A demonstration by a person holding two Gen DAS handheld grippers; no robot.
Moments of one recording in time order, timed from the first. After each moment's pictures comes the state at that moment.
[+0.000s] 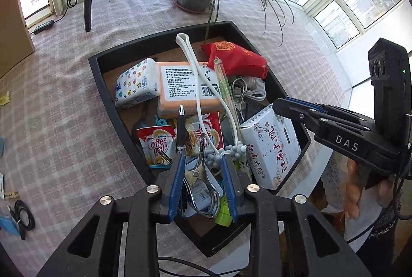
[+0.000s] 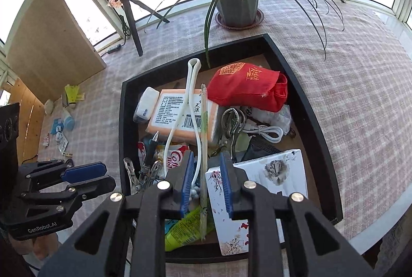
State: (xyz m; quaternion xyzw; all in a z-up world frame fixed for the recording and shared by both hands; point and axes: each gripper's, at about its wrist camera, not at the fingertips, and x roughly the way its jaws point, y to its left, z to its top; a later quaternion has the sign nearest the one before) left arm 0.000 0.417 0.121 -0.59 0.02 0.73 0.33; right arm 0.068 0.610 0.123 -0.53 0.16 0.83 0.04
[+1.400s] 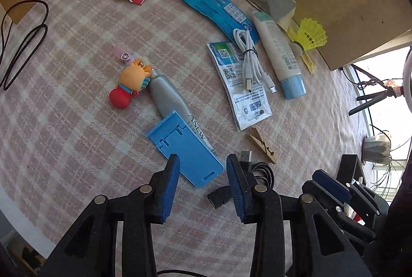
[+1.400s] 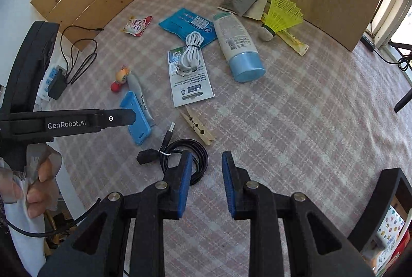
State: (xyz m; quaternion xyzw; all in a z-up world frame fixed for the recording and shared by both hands) left arm -0.021 -0.003 0.010 -0.61 -0.30 0.73 -0.08; right arm -0.073 0.183 0.059 -0.58 -0.12 0.74 -0.31
